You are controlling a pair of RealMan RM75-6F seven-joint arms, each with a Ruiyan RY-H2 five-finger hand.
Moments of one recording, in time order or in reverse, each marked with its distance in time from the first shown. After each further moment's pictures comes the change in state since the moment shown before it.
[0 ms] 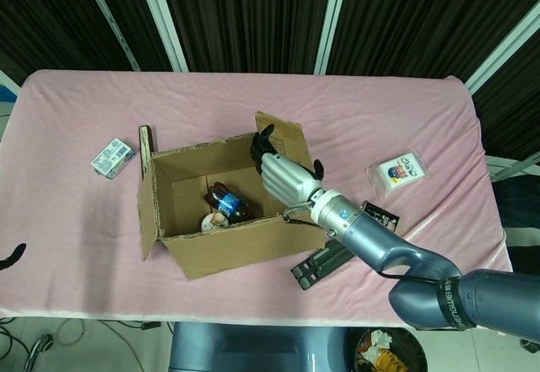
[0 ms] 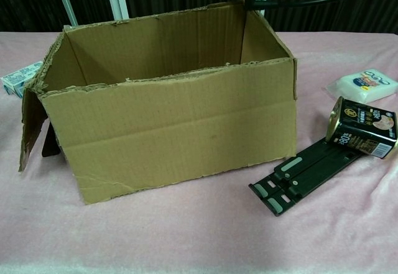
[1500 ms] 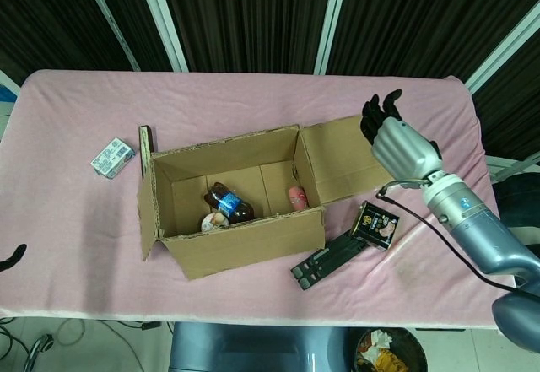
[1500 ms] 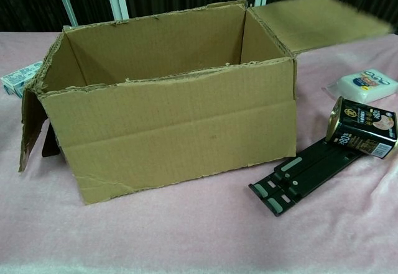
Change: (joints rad) left arm 0.003 -0.017 0.001 0.010 0.011 0.016 0.056; right arm -0.303 0.355 -0.024 -0.033 -0.159 0.002 0.130
